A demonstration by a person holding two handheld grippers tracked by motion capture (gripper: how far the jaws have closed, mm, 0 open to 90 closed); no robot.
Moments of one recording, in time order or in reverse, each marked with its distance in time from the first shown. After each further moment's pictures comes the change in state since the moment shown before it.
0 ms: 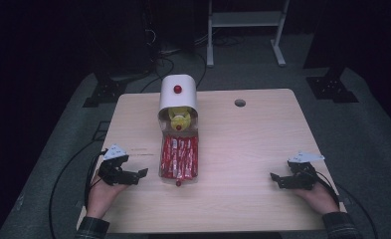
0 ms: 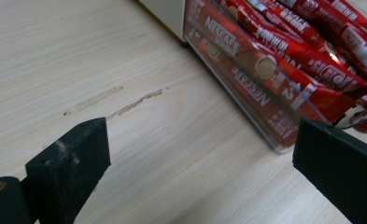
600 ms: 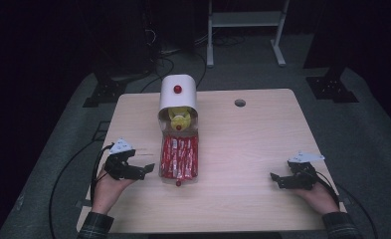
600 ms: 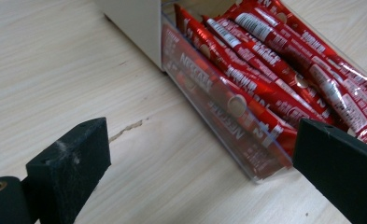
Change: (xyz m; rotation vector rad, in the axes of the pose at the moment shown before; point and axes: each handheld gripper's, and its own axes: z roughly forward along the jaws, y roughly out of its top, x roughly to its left) left arm -0.012 0.023 0.005 -0.021 -0.034 0.027; right arm 0.000 0.000 0.000 0.000 0.000 0.000
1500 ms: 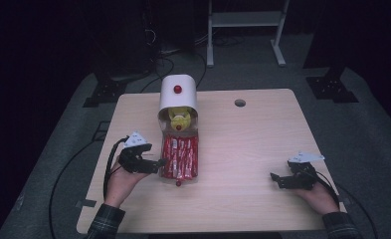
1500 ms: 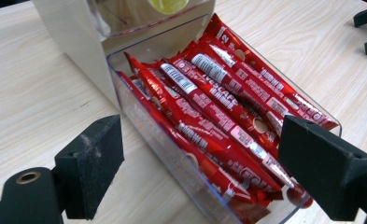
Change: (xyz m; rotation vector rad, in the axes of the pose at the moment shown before) left arm -0.025 0.030 0.019 -0.025 -0.063 0.048; right arm 0.000 0.000 0.000 0.000 0.000 -0.001
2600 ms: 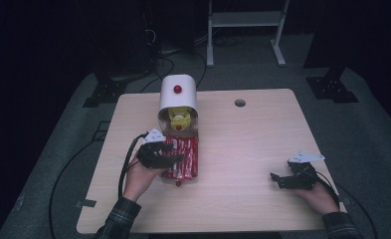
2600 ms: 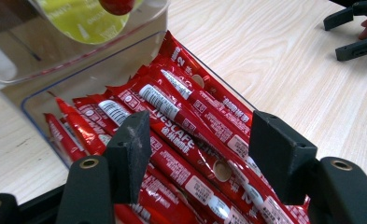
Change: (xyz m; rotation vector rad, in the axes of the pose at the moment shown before) left arm -0.021 0.021 0.038 0.016 -0.087 0.034; right arm 0.000 0.000 0.000 0.000 0.000 0.000
